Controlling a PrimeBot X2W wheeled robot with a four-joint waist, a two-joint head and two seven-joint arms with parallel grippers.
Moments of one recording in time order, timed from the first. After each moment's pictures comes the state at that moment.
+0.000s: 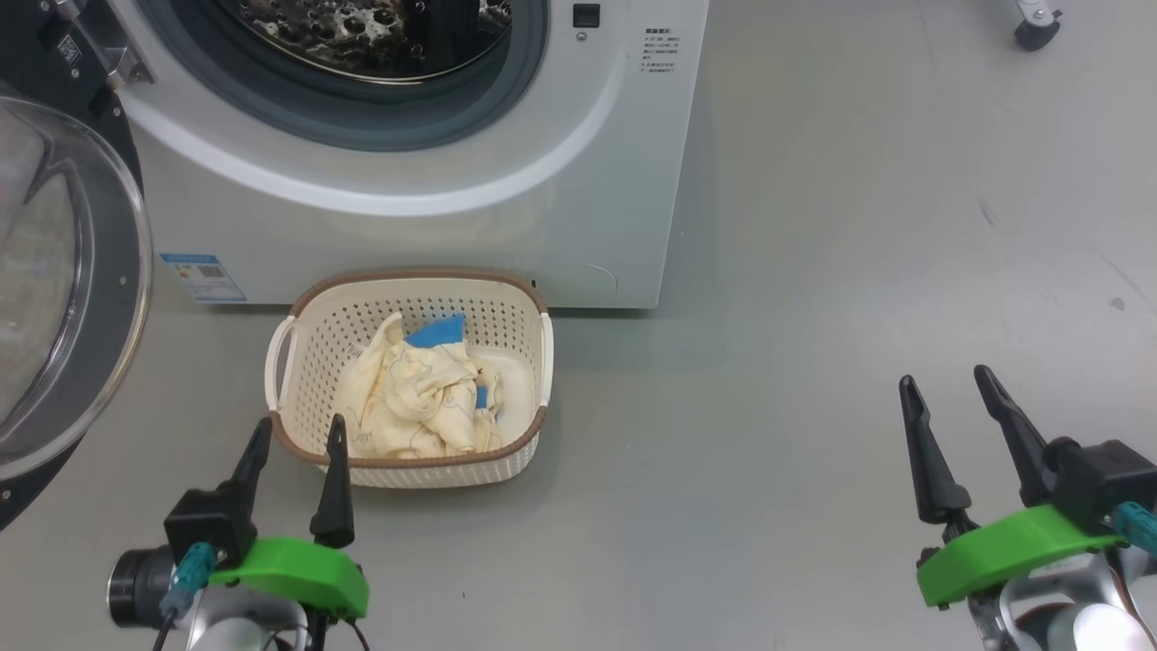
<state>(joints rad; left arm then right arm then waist) -0.19 0.23 -0.33 0.28 -0.39 0.17 -0.22 0.08 -0.04 -0.03 -0.11 0.11 0.13 -0.05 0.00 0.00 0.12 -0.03</state>
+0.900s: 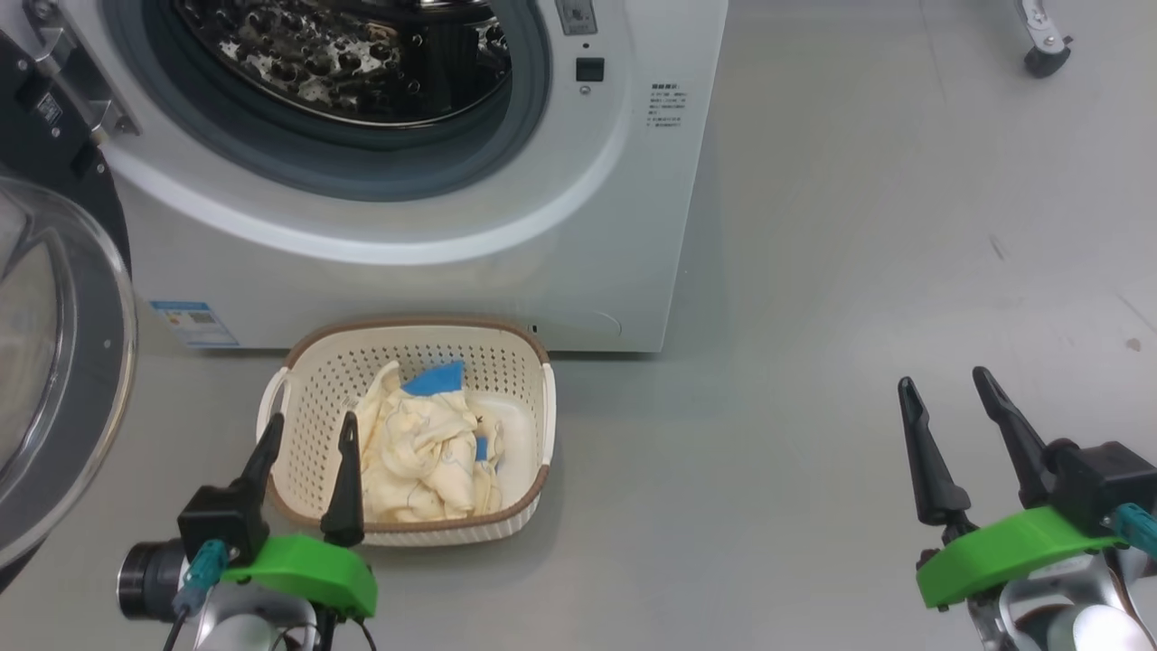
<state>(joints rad) -0.20 0.23 -0.36 0.29 -0.38 0.18 -0.23 0.08 -0.04 -0.03 -0.11 0.11 0.13 -0.05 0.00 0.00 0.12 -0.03</state>
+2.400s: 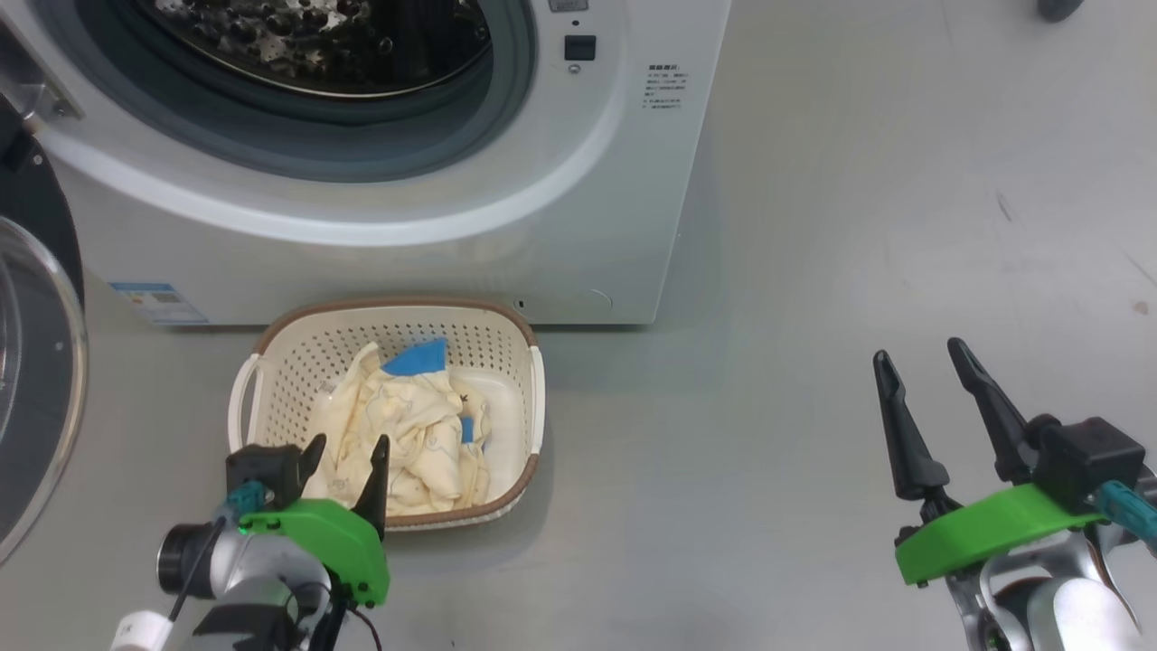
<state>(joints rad) -0.37 0.20 -0.44 0.61 -0.47 0.04 -0.12 0.03 -0.04 0.02 -0.10 0.13 0.13 -0.07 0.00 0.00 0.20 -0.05</state>
